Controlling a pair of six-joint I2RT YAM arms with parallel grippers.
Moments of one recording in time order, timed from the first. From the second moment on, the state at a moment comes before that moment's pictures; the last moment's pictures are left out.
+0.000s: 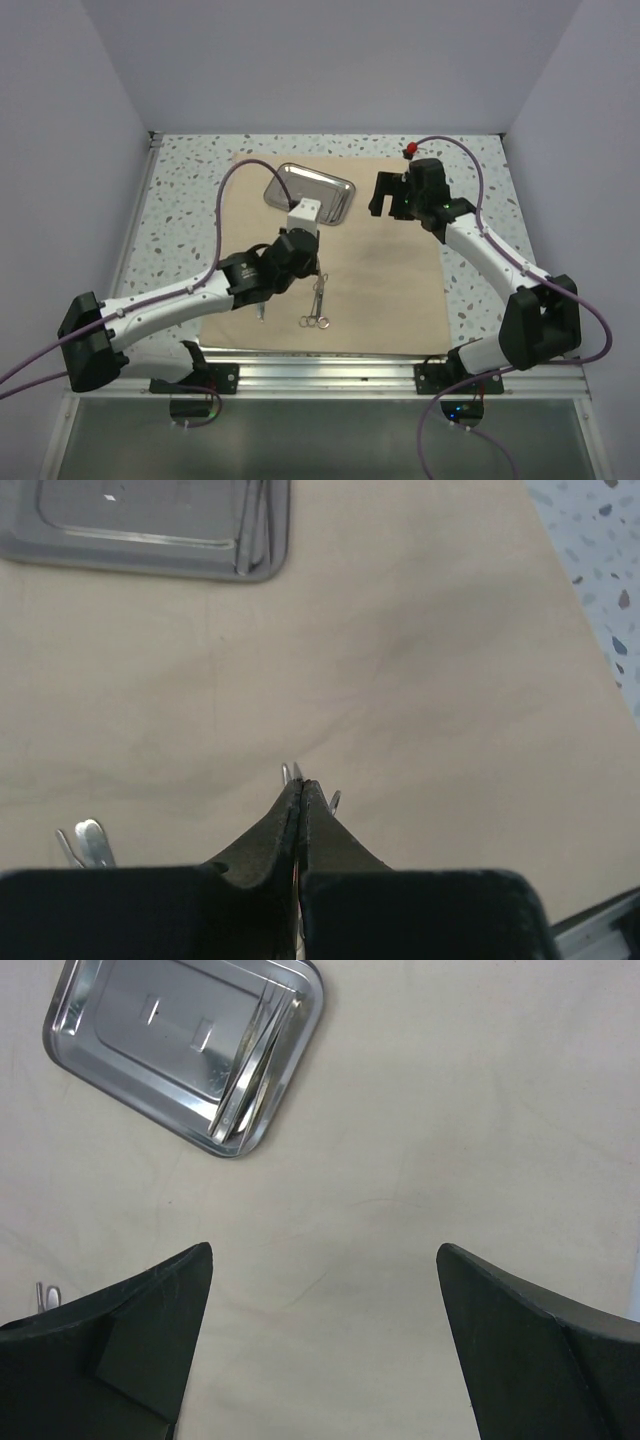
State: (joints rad) left arm -0.99 1.26 0.99 -0.33 -0.53 -0.50; right arm 0.35 1.44 1.11 -0.33 0.01 0.37
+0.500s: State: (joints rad) left arm -1.15 1.24 0.84 -0.39 -0.55 -0.67; right arm 0.35 1.44 1.10 -0.33 0.01 0.38
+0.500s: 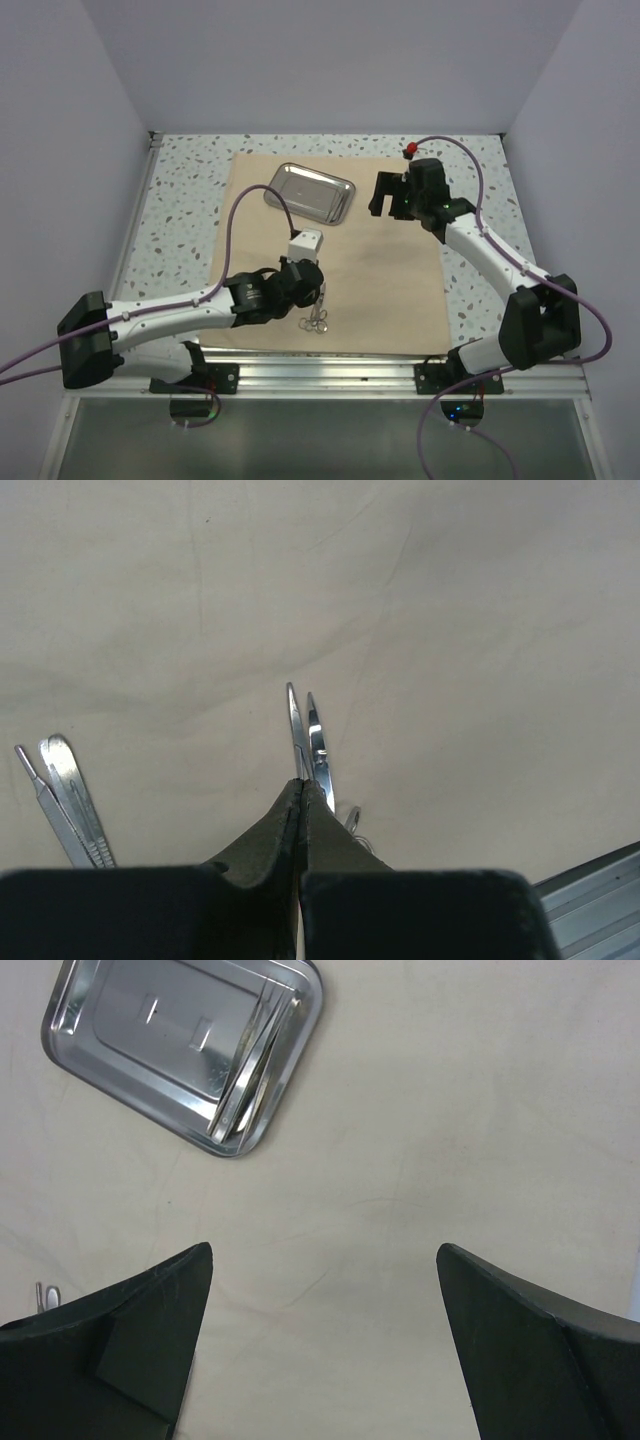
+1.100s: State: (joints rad) left arm -1.05 1.63 0.86 -0.32 -0.62 -0.60; right arm 0.35 1.52 1.11 -0.33 0.01 0.38
